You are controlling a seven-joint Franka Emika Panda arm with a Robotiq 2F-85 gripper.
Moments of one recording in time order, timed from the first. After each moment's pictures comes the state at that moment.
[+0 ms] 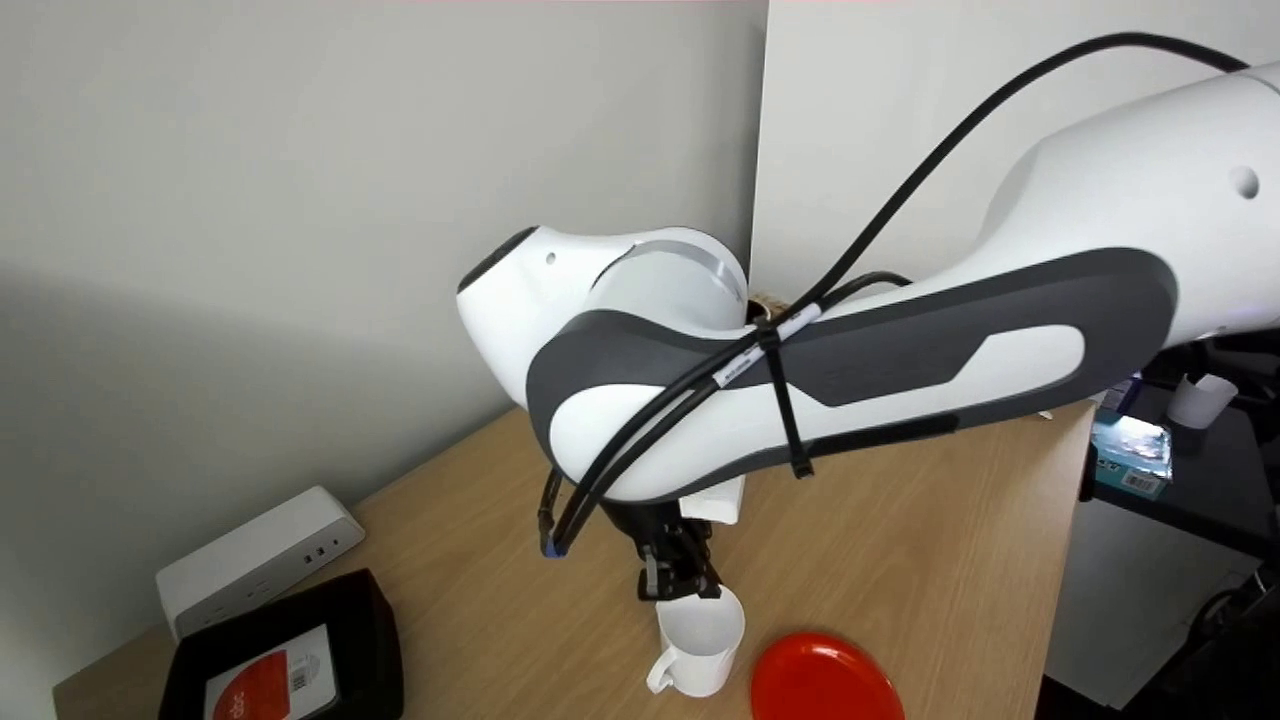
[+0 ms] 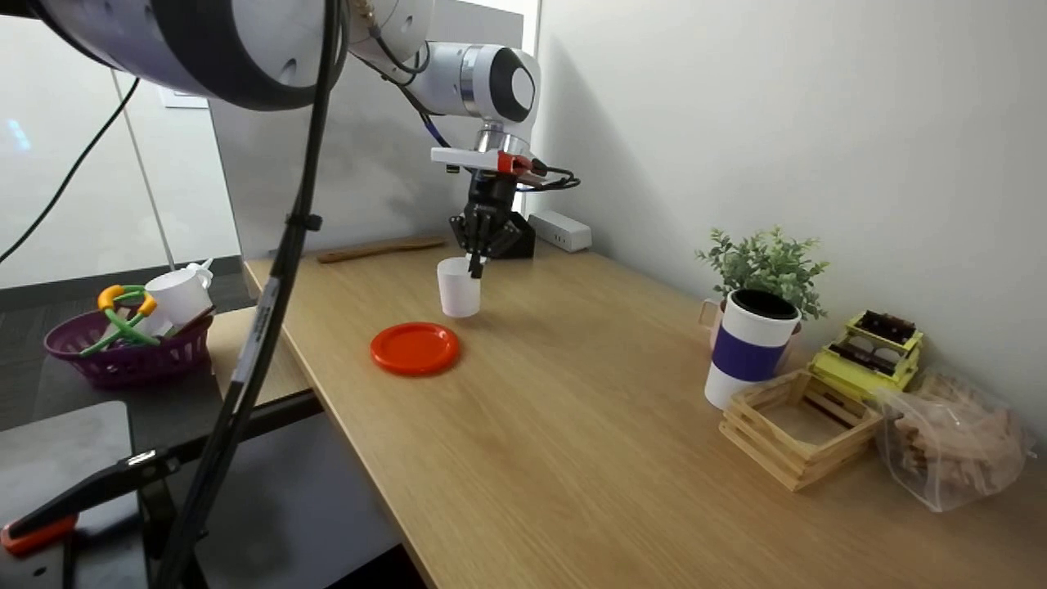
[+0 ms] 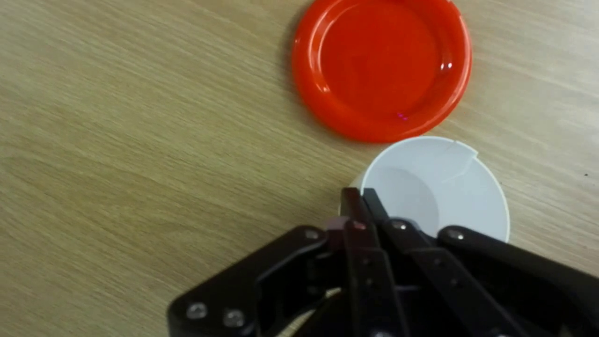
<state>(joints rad) 0.38 1.31 0.08 -0.56 -0.13 1.46 0.04</state>
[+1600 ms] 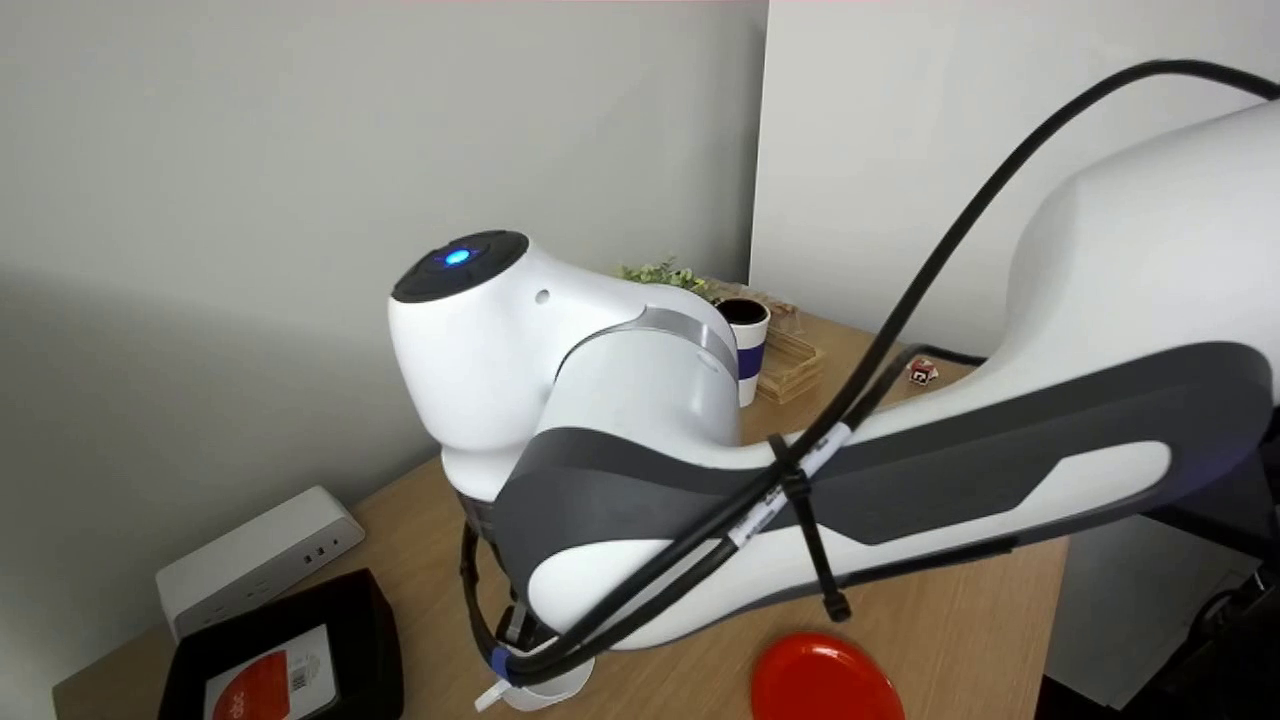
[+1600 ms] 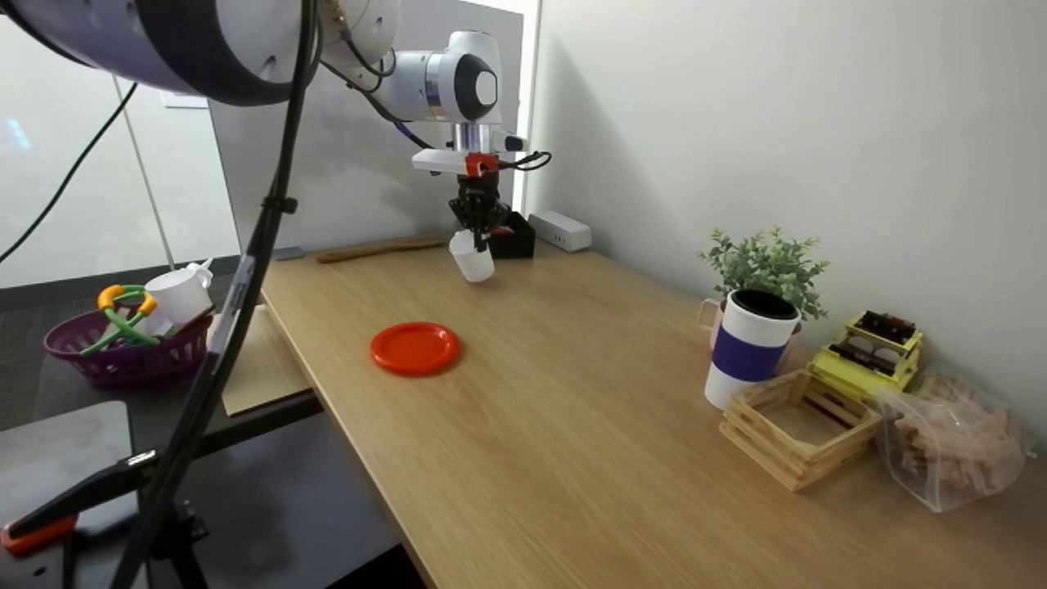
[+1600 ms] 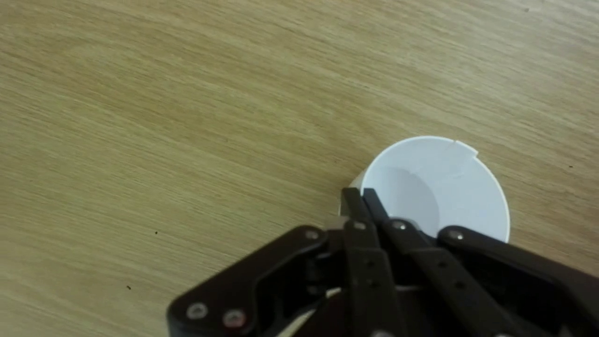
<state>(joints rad) 0.46 1.31 0.08 -0.59 -0.19 1.90 0.23</state>
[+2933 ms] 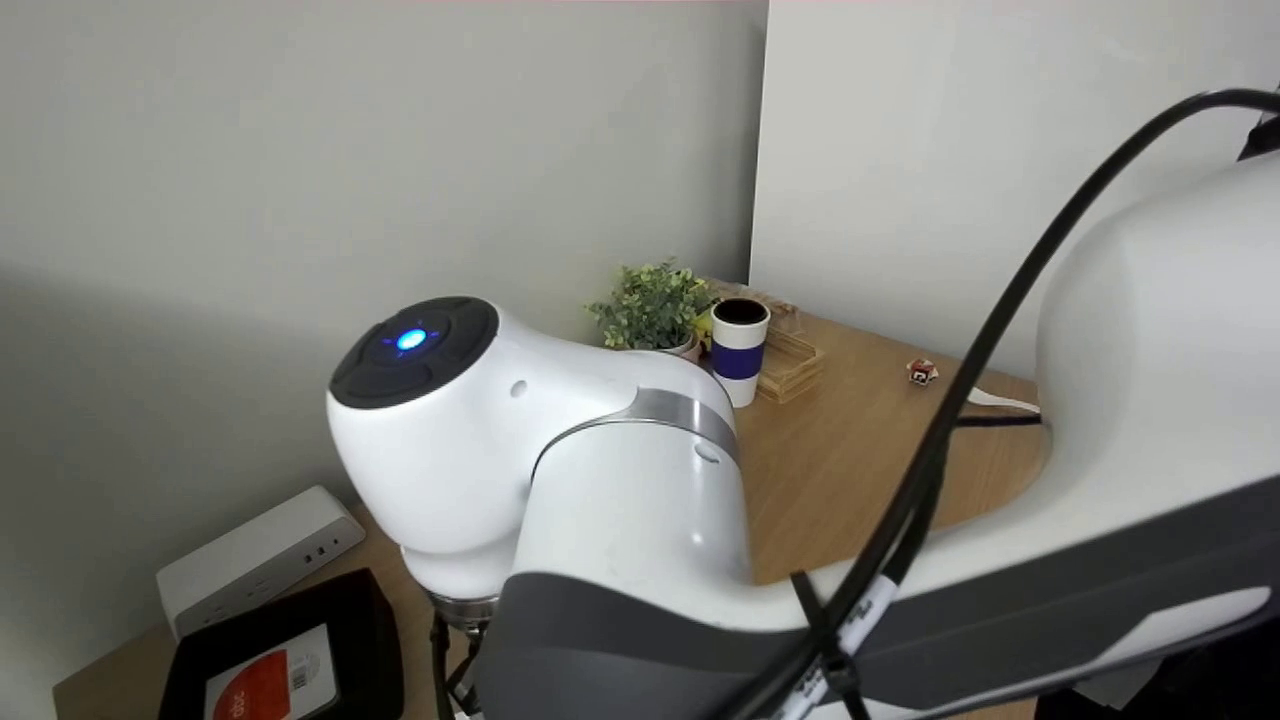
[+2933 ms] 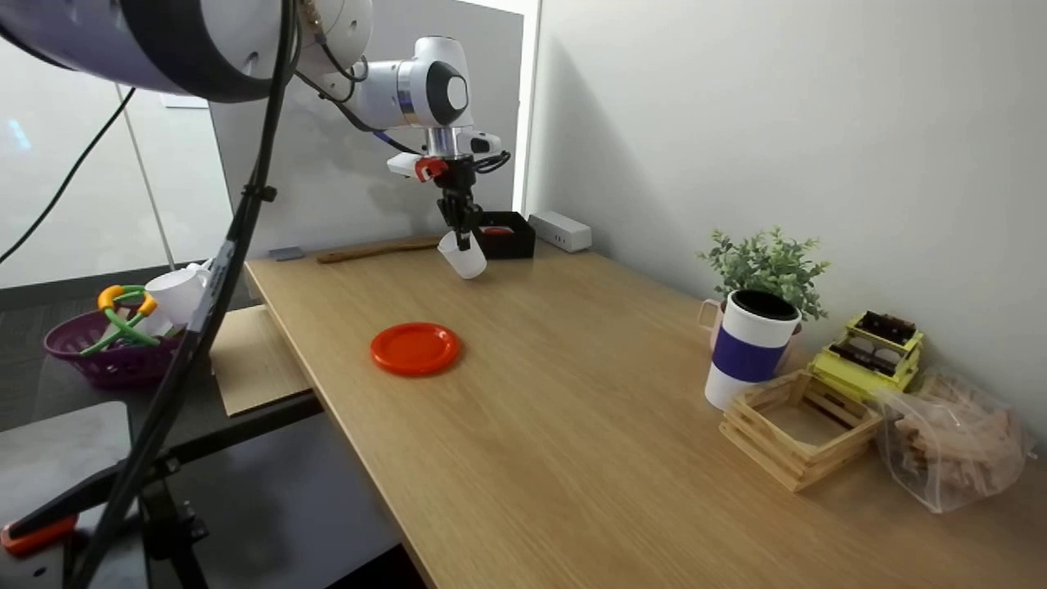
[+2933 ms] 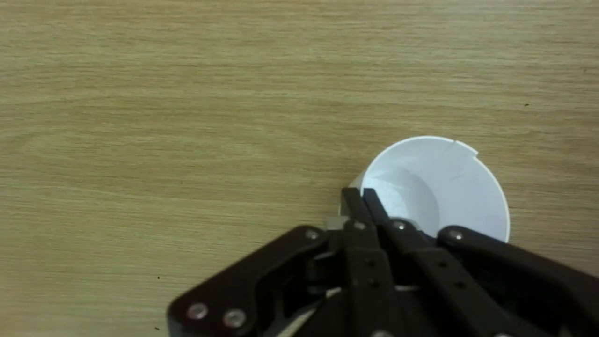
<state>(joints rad) 0.53 1.32 0.06 -0.62 -0.23 1.97 0.65</state>
